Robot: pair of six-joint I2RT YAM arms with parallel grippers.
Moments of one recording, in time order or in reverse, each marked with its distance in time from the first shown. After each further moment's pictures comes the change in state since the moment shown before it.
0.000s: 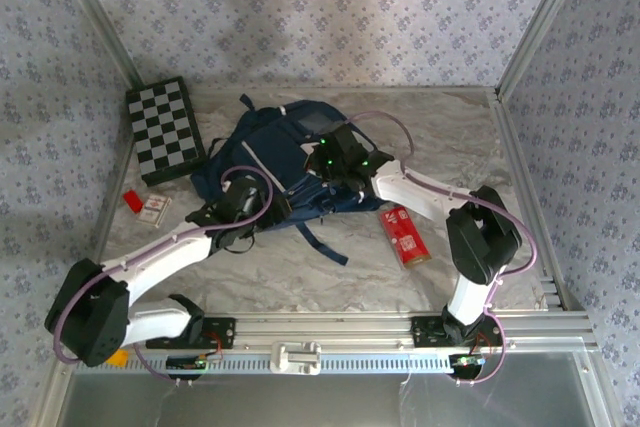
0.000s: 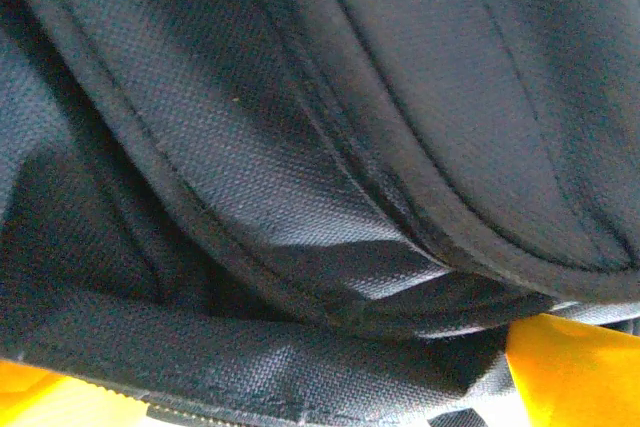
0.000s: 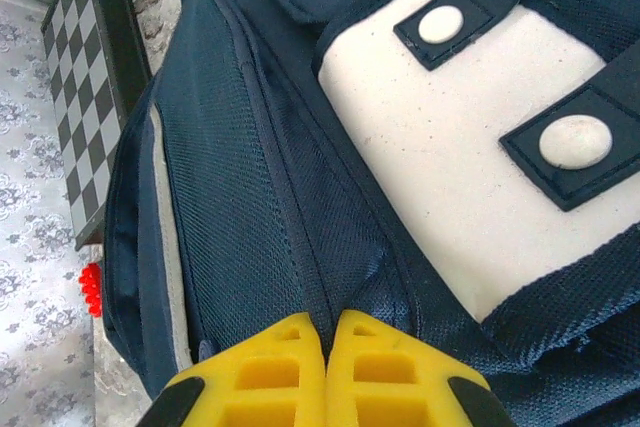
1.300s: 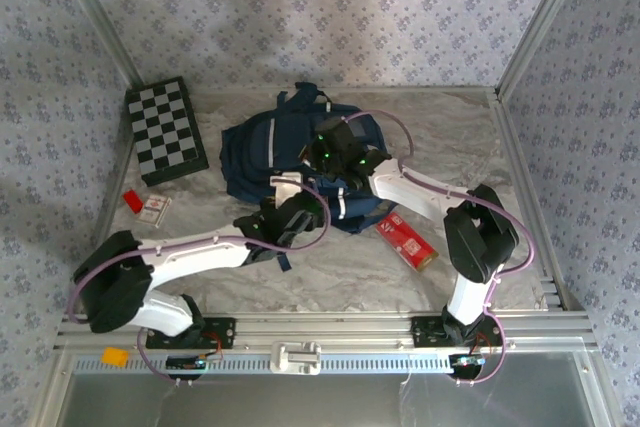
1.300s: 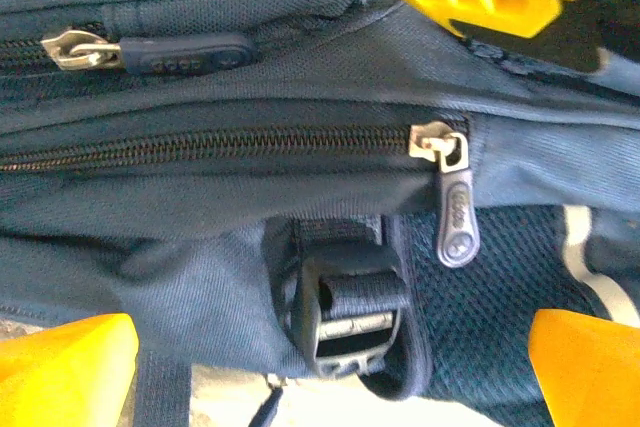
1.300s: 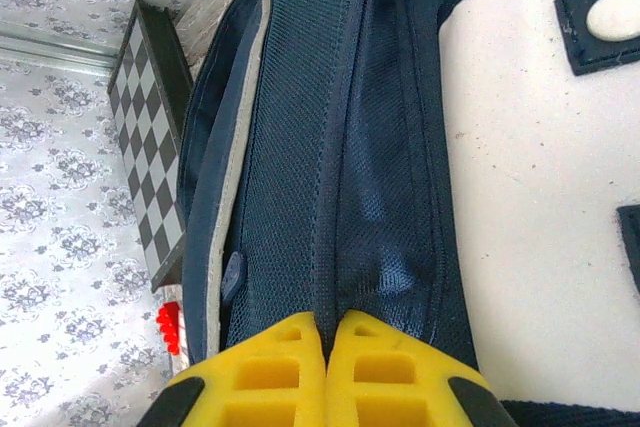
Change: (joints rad) left arm -0.423 0.206 0.150 0.171 -0.628 0.181; right arm 0.011 0.031 0.038 0.084 0.005 0.153
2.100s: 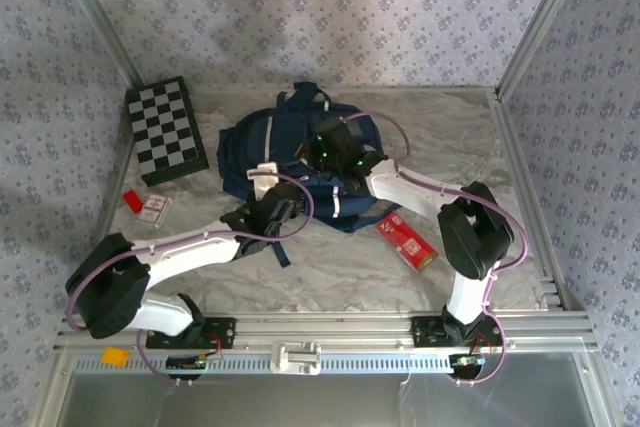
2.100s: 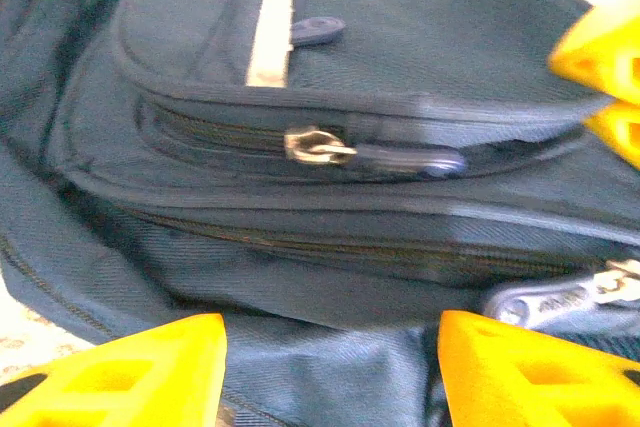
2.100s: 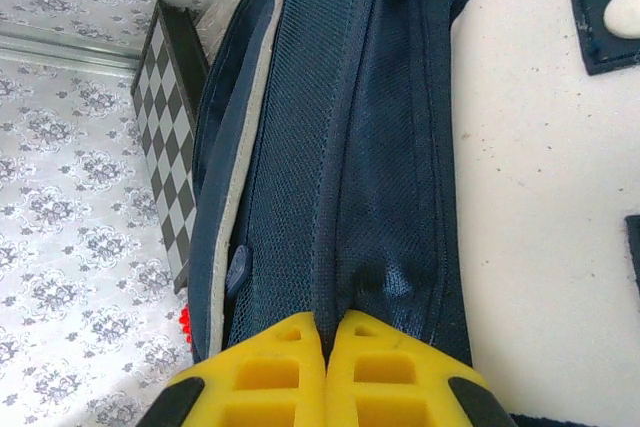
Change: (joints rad) left arm 0.135 -0.077 -0.090 0.087 -0.033 0.047; right arm -0.003 0.030 -0.008 0.075 -0.026 0.024
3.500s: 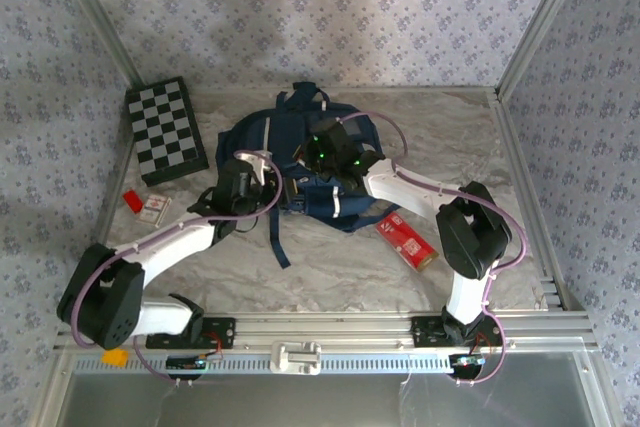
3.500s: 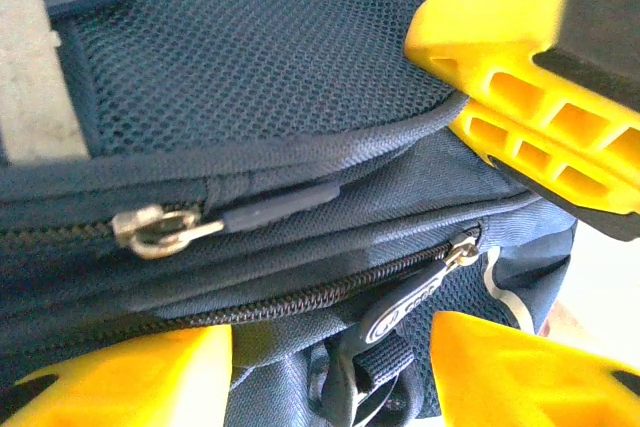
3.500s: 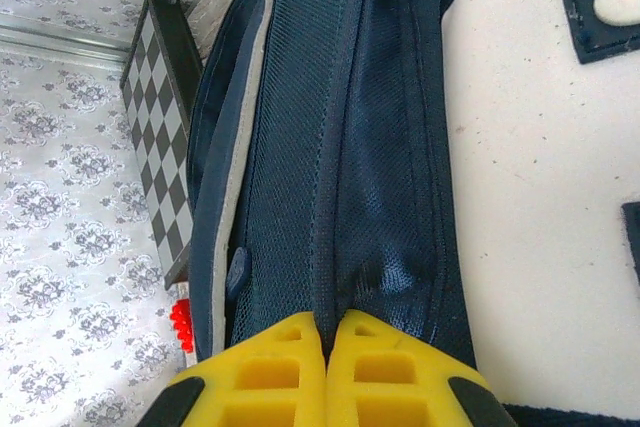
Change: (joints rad) left arm 0.352 -0.034 -0.039 0.134 0.879 0.108; right arm 0.018 0.010 0.027 -0.036 0.013 -0.004
